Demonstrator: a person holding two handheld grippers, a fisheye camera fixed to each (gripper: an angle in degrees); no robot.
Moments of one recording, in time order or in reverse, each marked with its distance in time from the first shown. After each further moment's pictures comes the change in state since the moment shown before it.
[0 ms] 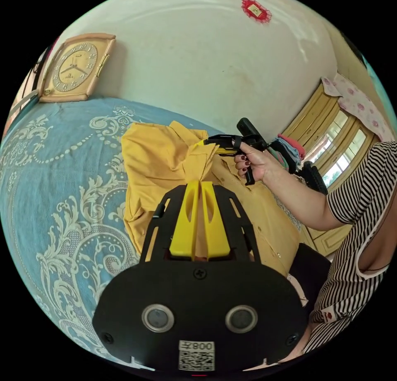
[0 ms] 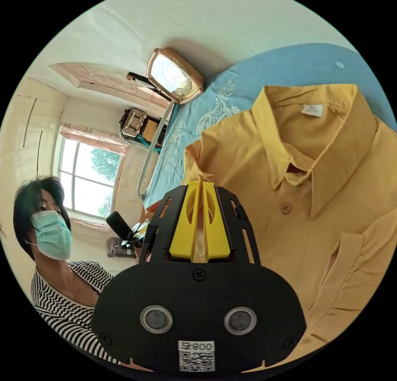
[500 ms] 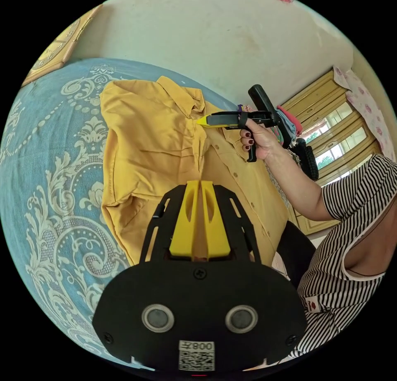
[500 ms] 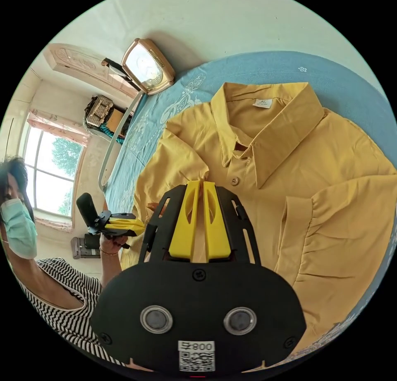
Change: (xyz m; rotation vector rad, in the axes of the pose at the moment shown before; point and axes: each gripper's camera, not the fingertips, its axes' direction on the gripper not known) left arm 0.001 -0.033 0.090 -0.260 0.113 -0.028; right arm 0.021 0.019 -0.009 -0.032 0.307 -0.014
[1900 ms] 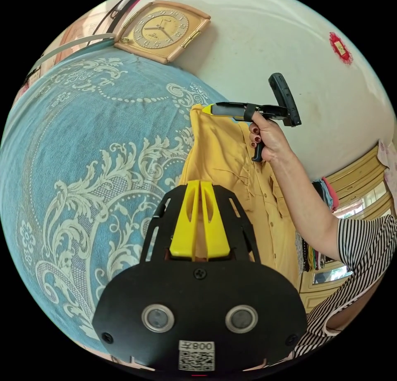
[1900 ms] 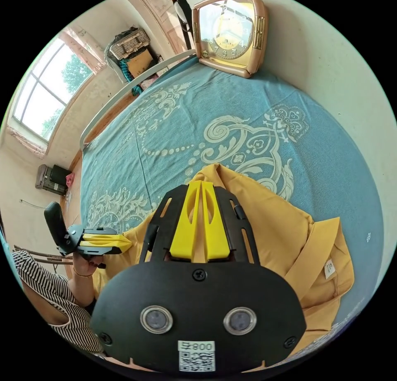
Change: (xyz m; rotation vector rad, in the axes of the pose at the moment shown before) left arm -0.094 0.037 -0.032 0.276 -0.265 -0.440; right arm -0.140 -0.128 0.128 -0.164 0.181 -0.482
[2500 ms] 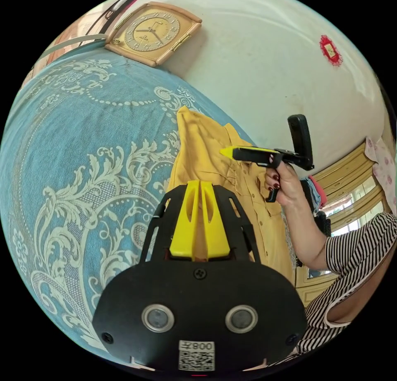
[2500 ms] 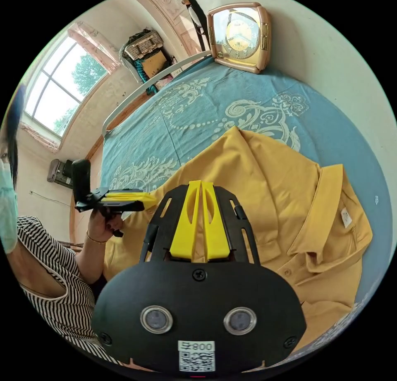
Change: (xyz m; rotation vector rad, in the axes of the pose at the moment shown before) left arm 0.002 0.001 -0.002 0.015 0.080 0.040; right arm -0.029 0.123 -0.021 0.002 -0.083 -0.021
